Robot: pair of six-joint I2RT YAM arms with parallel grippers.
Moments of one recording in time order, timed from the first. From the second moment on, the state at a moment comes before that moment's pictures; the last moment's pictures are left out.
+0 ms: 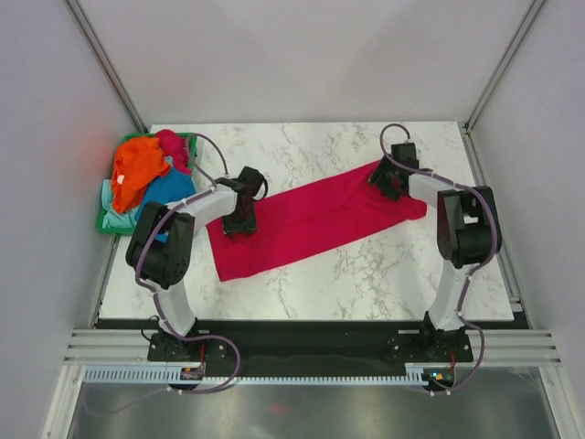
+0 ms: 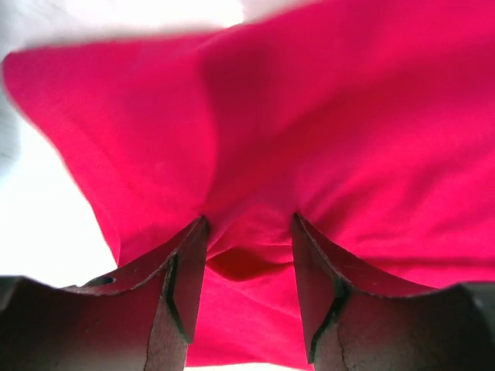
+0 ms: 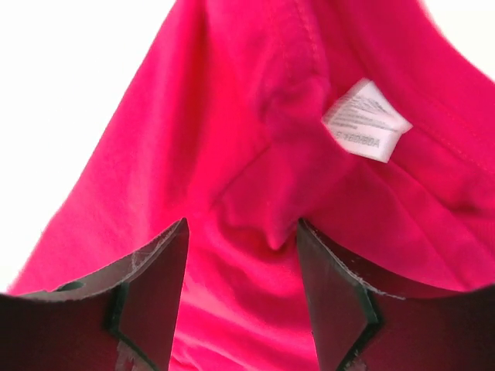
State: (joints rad) left arm -0.39 1.85 1.22 -0.73 -0.30 -0.54; right arm 0.12 1.92 1.18 -0.13 0.01 0.68
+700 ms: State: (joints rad) left arm -1.02 1.78 1.06 -0.41 0.12 -0.89; right arm 0.29 2.81 2.45 -0.04 -0.24 0.82
